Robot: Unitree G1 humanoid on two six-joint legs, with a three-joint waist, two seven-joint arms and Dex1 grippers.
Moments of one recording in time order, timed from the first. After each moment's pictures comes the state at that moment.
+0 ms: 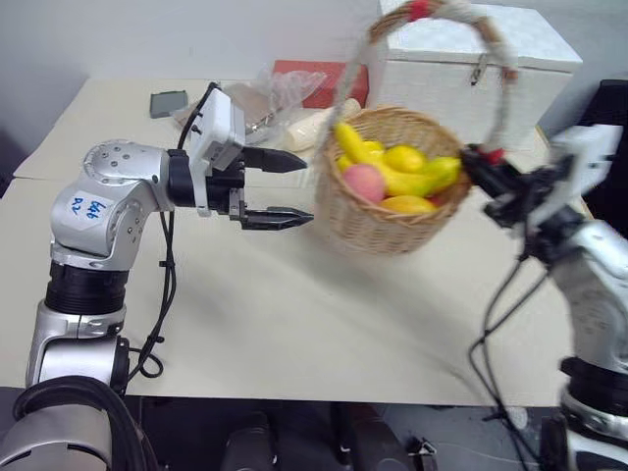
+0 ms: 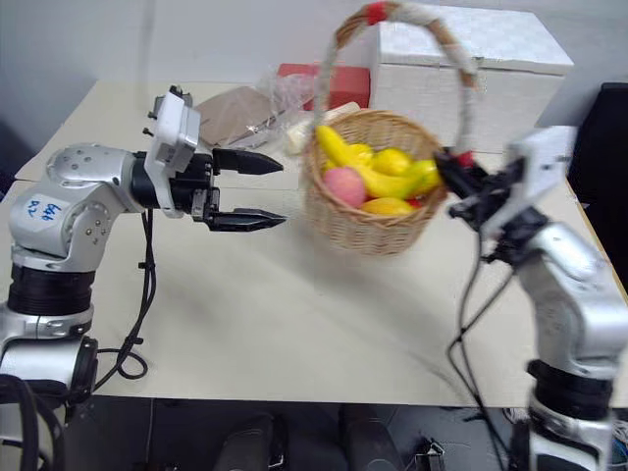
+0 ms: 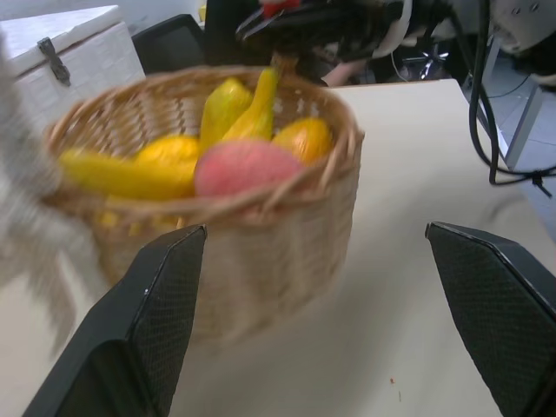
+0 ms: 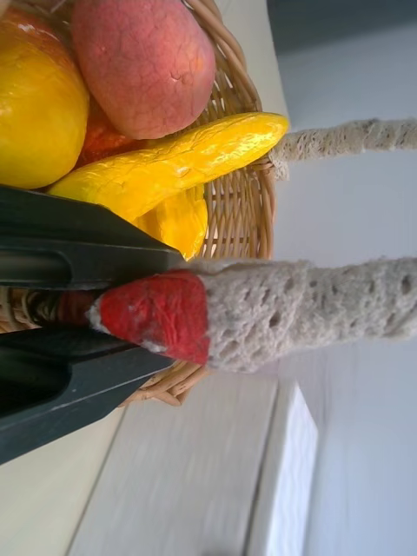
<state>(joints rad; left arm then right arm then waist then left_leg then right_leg) -0.91 0.68 -0.05 -0.01 -0.50 0.56 -1.17 -0.36 -0.65 -0.48 -0.42 0.63 0.62 0.50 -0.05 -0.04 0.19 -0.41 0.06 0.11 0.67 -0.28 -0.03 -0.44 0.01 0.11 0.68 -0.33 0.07</state>
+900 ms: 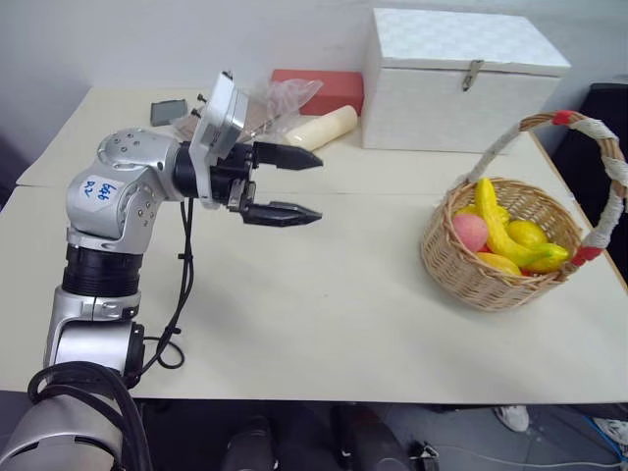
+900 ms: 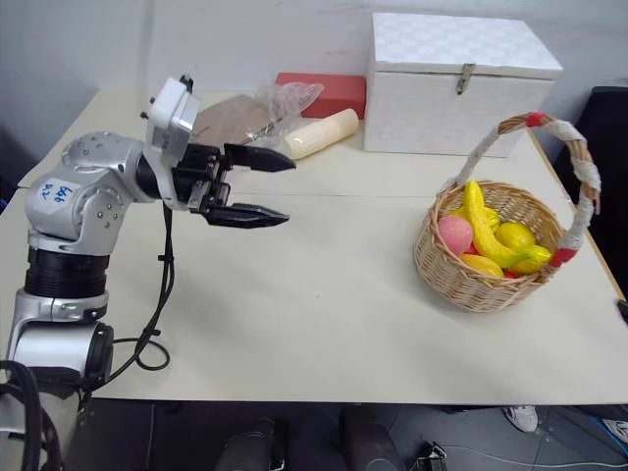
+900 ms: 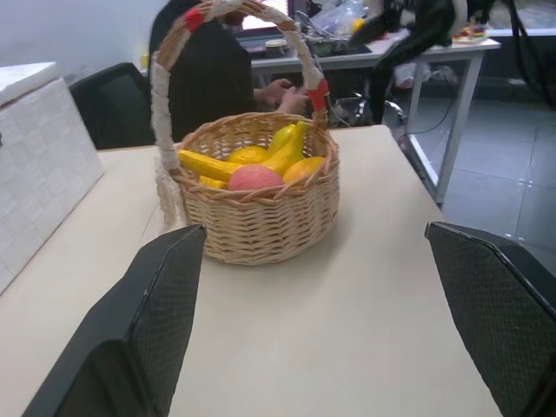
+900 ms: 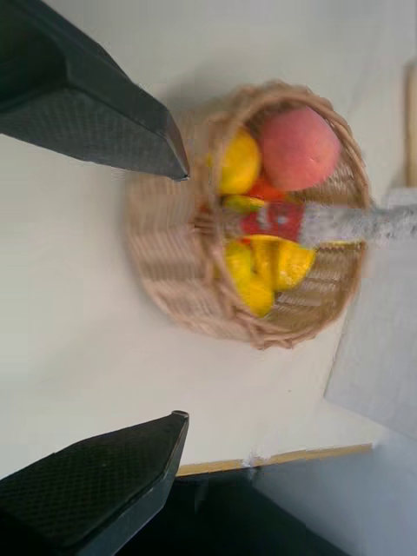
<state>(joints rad) -0.97 0.64 -0.04 0.09 -0.54 0.58 -1.32 0.67 -0.92 -1.33 -0.26 0.86 0.65 1.07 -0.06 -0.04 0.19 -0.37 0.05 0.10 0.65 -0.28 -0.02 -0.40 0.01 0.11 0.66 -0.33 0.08</state>
